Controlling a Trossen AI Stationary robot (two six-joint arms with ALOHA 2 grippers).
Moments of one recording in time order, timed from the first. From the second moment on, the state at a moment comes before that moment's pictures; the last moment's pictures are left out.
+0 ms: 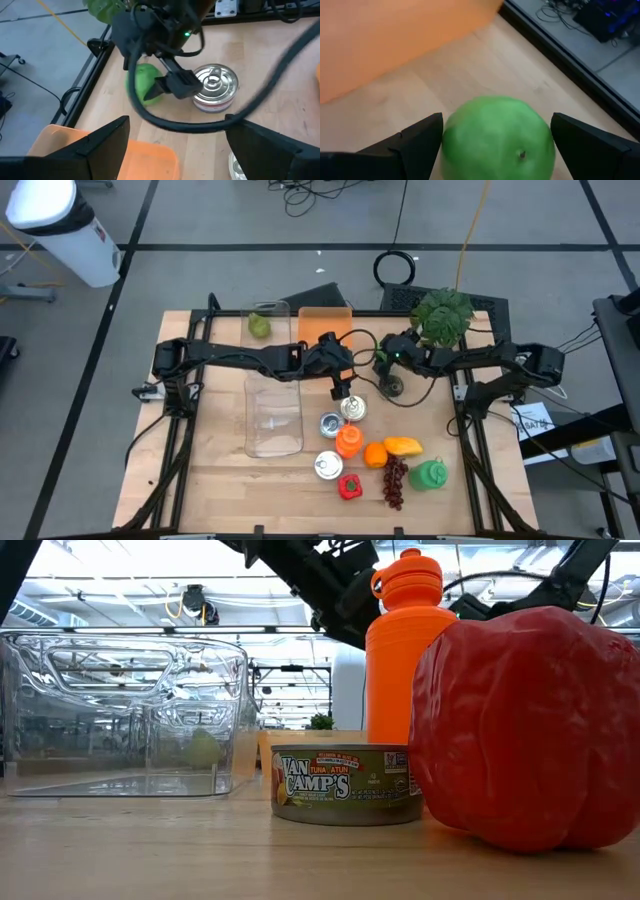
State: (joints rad) left arm 0.07 1.86 1.48 -0.21 -0.26 0.12; right arm -0.43 1.39 0.51 0.13 0.42 0.08
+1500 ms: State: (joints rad) left arm 0.04 1.86 1.48 -0.10 -0.26 0.10; right arm -0.07 0.83 0.51 0.27 0.15 0.11
